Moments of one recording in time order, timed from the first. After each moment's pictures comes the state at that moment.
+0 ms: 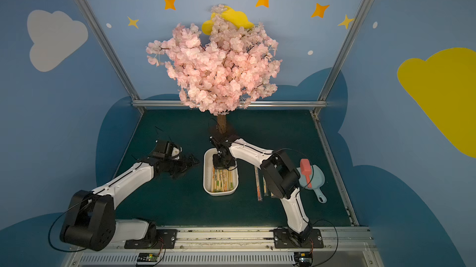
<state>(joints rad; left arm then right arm) -0.20 1.35 0.75 -0.44 0.41 -0.70 0.86 2.06 1.62 -0.84 -0.16 0.61</state>
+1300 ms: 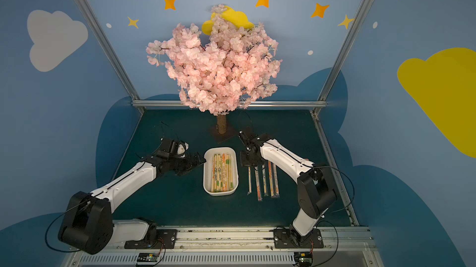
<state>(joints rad) -0.30 1.33 0.79 -0.43 0.41 -0.70 0.66 1.69 1.31 -0.94 0.01 0.54</state>
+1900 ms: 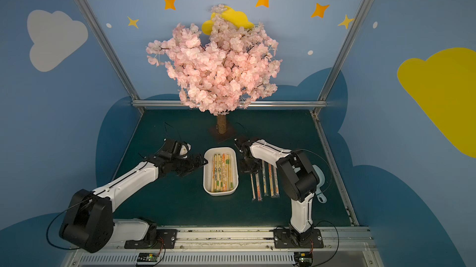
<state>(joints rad) -0.33 1.34 0.80 -0.43 0.39 -0.71 0.66 1.92 1.31 -0.94 0.05 0.49</state>
